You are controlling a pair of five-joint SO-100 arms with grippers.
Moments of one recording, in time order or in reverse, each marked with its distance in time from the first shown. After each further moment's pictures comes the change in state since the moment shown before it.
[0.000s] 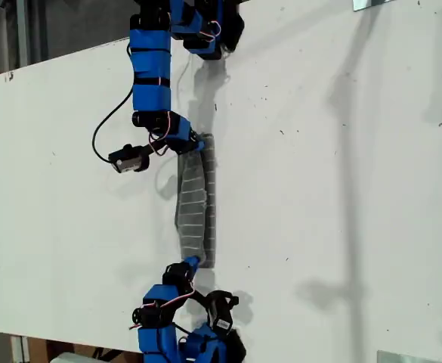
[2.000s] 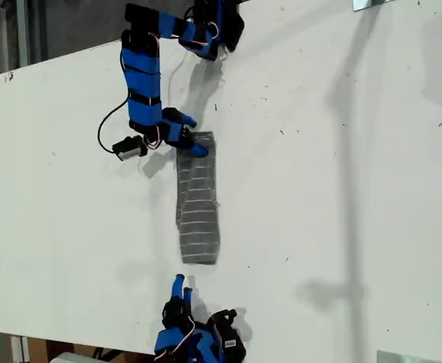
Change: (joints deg) arm 0 -20.4 66.9 45.1 9.6 -1.1; arm 1 15.6 -15.6 8.3 -6.7 -4.2
